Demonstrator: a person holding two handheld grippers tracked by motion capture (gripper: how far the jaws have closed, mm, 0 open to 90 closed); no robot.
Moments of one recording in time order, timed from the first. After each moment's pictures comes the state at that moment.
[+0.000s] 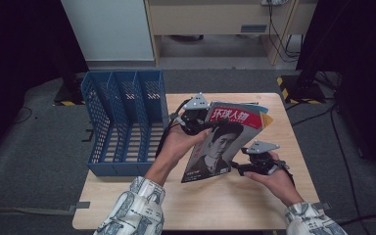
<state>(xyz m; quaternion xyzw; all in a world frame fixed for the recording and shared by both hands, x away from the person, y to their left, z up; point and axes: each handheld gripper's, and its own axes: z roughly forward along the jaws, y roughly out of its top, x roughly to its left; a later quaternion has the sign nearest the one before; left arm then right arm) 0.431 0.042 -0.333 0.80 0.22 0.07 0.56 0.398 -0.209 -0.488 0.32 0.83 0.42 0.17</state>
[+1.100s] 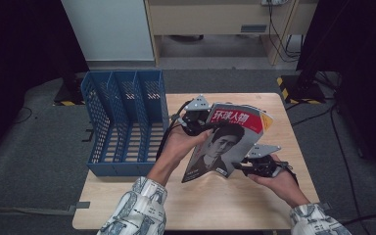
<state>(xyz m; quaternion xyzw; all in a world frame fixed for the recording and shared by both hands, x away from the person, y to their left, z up) 0.435 0.039 -0.342 0.80 0.22 0.07 0.56 0.386 -0.211 -0.479 0.26 0.86 0.42 0.14</state>
